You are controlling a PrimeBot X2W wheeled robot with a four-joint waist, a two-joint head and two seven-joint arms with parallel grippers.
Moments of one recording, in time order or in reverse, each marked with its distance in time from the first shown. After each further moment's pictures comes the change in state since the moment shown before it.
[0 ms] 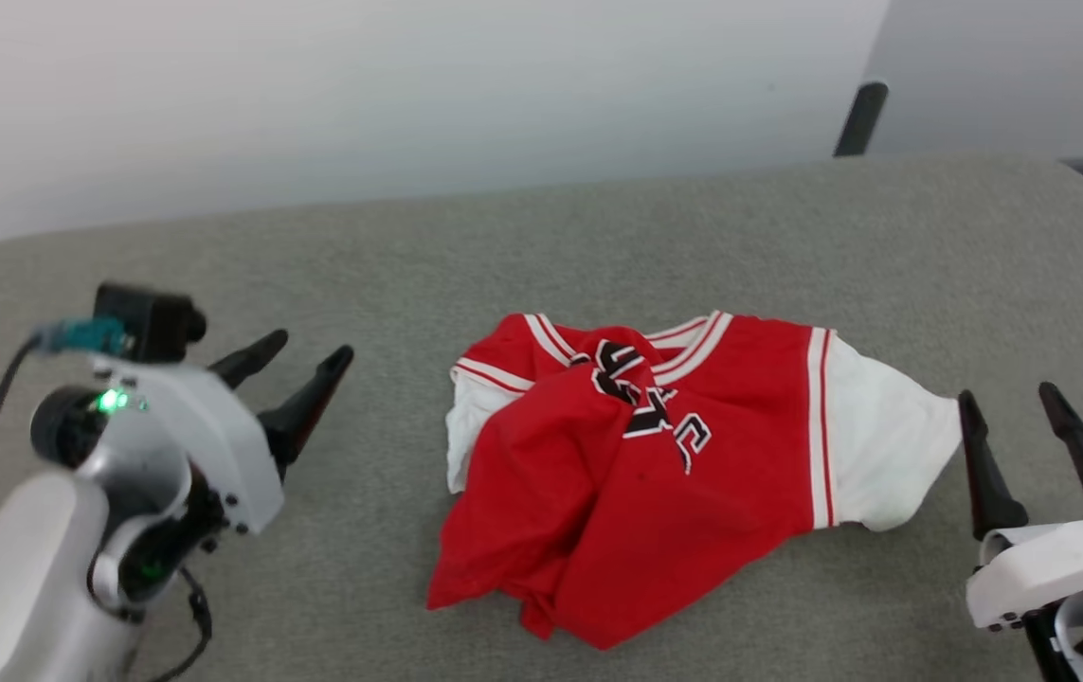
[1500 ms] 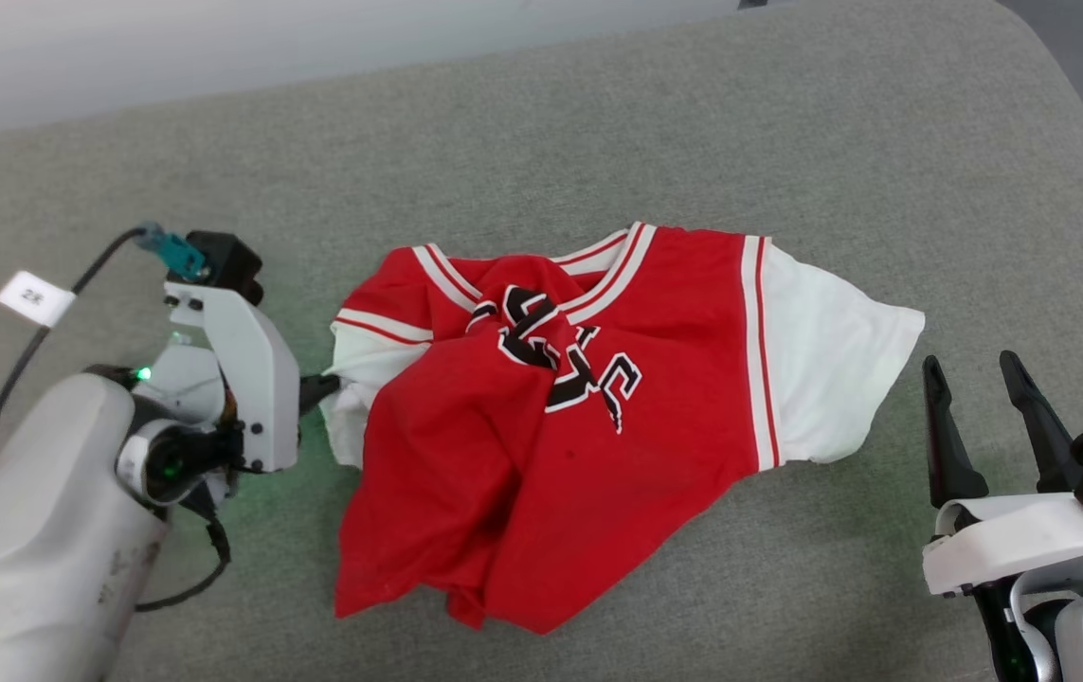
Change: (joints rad) left arm -0.292 -0.042 -0.174 0.370 -0.133 0.002 0.374; right arm -0.083 0.067 0.031 0.117 0.031 0.000 -0.161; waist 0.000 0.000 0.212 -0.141
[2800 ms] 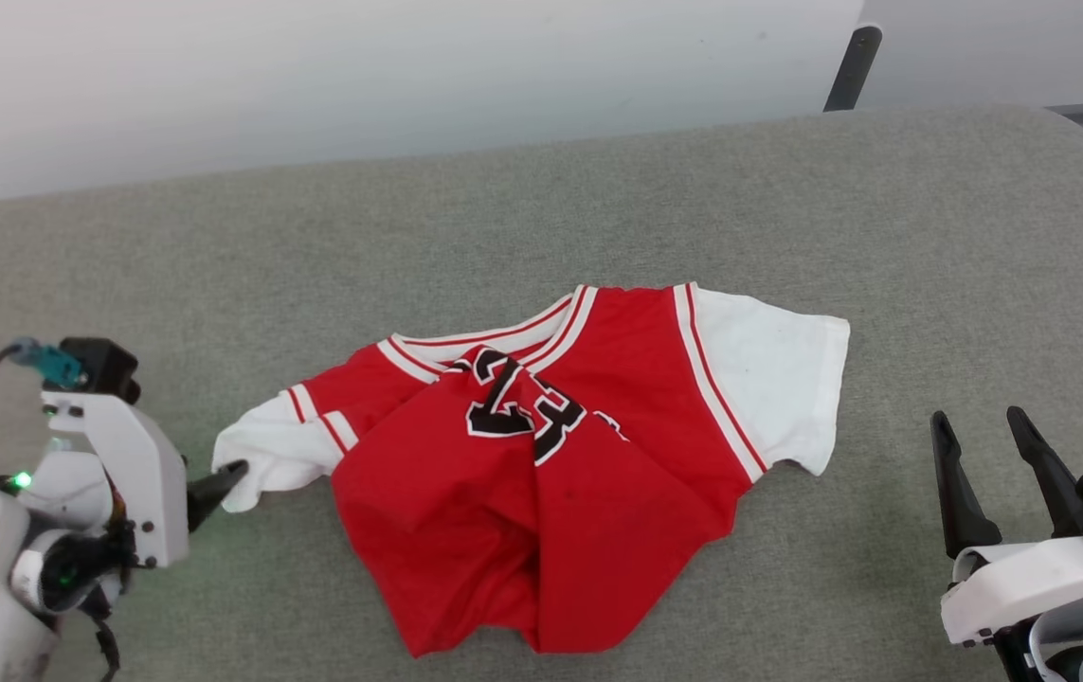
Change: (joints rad) left arm 0.209 0.176 0.037 -0.059 -0.016 0.022 -0.134; right arm 0.088 -0.031 -0.009 -0.048 0.014 0.000 0.097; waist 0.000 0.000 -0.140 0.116
